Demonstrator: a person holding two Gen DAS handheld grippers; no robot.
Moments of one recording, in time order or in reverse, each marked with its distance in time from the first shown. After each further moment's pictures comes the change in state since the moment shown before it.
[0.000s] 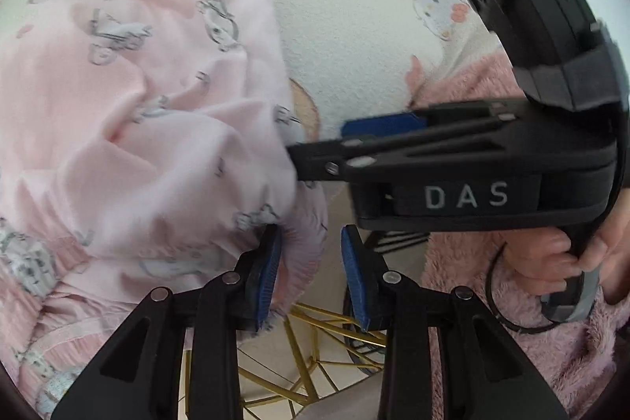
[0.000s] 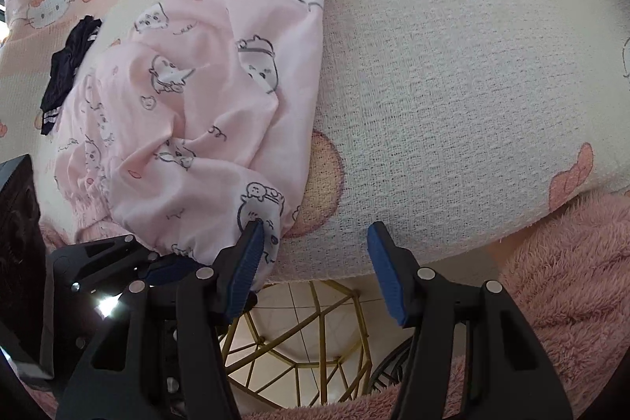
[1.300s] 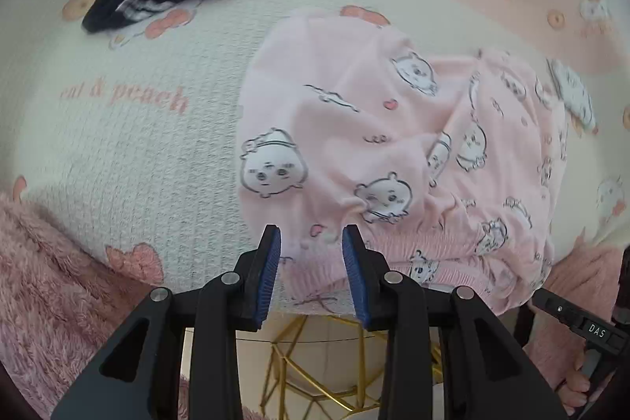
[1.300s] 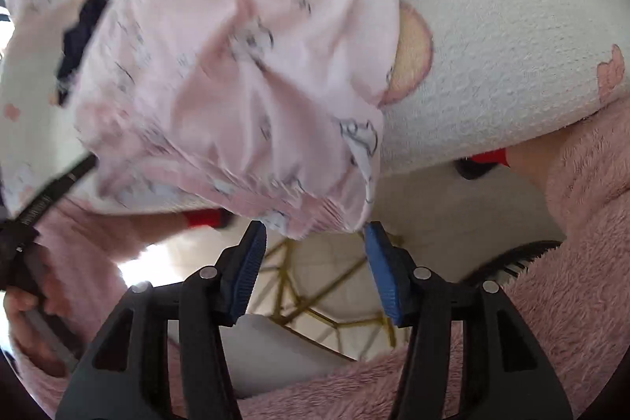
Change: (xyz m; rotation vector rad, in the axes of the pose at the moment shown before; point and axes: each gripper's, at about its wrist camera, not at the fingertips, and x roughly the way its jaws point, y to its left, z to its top) left arm -0.204 0.172 -0.147 -0.799 -0.237 0.524; right arm 0.007 0.098 -0.120 0.129 0.002 0.118
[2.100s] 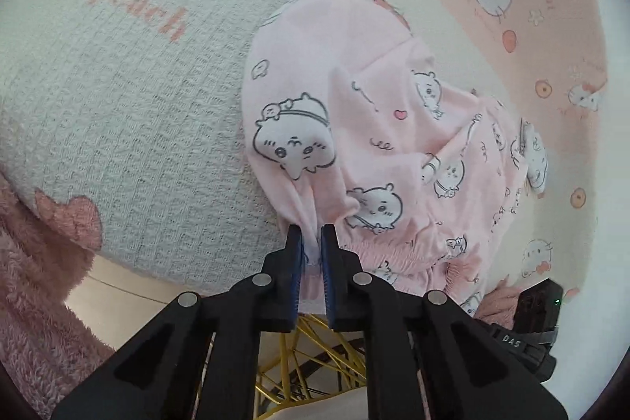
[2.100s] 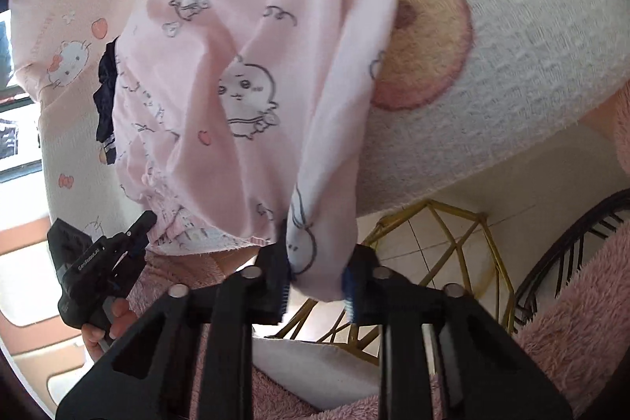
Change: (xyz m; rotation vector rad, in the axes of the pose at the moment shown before) left arm 0.006 0.068 0.025 -0.220 0.074 -0.271; right arm 0.033 0.021 -0.049 0.146 0.114 0.259
